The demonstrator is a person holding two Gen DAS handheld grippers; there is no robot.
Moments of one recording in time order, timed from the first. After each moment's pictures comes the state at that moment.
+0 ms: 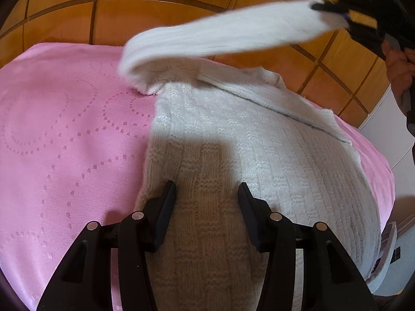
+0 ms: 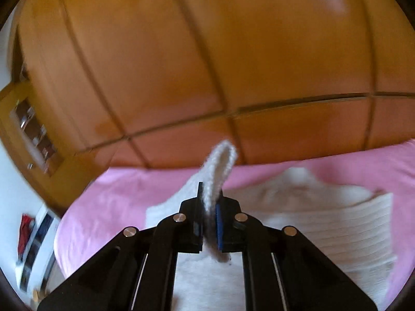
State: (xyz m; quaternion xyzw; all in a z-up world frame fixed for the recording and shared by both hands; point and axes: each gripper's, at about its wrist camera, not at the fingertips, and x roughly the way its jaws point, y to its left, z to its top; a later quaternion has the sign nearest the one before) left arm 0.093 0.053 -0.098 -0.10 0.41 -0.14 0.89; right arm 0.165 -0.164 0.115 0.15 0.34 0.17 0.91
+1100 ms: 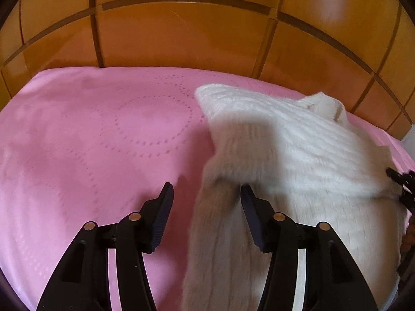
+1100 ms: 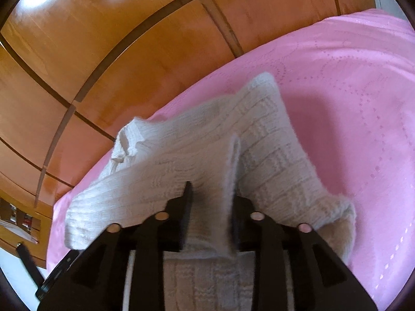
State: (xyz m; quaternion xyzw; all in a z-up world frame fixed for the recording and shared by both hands) left arm 0.242 0.048 -0.078 -0.06 0.44 -0.04 0.89; right arm 0.164 -0.350 -0.052 0.30 0.44 0.00 0.85
